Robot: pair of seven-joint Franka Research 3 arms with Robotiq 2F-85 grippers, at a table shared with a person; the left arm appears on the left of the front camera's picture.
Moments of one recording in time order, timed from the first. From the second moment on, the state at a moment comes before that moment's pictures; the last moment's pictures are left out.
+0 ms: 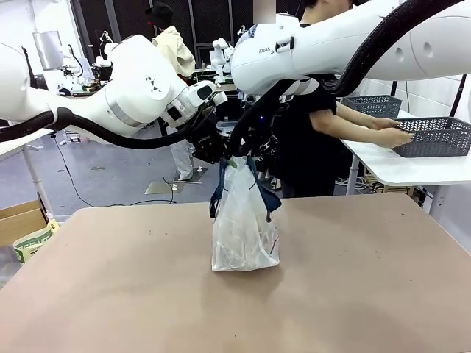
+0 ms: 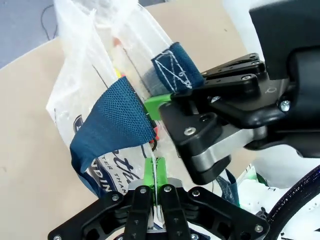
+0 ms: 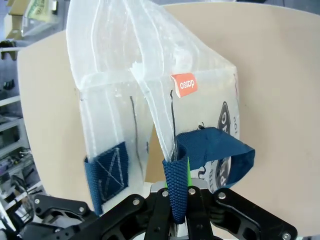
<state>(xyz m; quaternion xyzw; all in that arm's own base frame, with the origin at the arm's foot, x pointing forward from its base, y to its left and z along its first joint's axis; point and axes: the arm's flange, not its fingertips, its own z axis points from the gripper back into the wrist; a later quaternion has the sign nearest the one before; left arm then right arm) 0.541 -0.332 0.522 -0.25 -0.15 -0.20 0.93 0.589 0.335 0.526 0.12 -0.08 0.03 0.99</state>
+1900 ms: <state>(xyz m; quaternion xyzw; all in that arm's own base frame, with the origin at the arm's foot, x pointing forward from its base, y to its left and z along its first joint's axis) 0.537 -0.342 0.537 -0.27 -0.17 -0.23 0.92 0.598 0.331 0.519 0.13 -0.08 0.01 0.99</state>
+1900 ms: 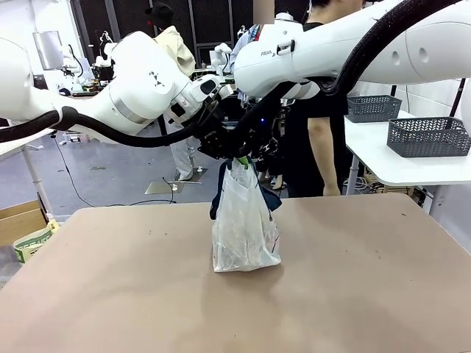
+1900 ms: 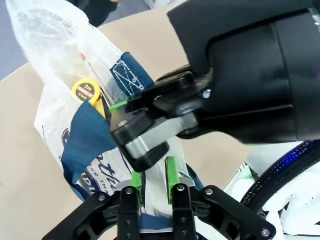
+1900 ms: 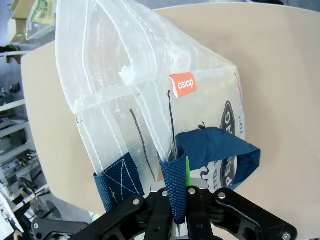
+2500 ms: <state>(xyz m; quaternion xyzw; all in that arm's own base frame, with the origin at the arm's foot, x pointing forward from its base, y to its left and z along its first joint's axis) 0.536 -0.339 0.535 -0.29 -0.17 -0.22 0.91 0.610 0.312 0.515 0.24 -0.04 0.03 0.97</state>
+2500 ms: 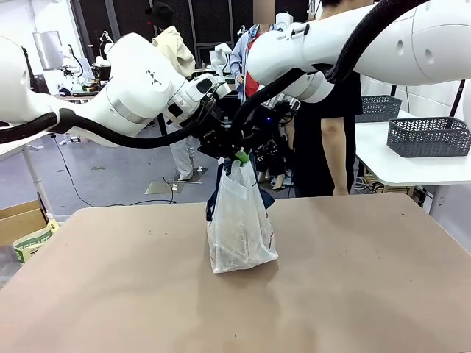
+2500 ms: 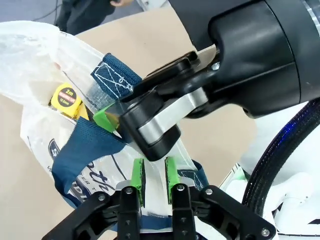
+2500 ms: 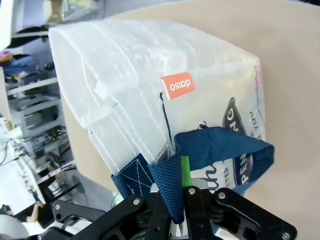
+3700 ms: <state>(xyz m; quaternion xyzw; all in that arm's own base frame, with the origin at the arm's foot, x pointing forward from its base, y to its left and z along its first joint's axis) 0.532 -0.336 0.541 -0.33 -0.19 -0.23 0.90 0.608 0.315 0.506 0.23 -0.05 0.03 0.97</state>
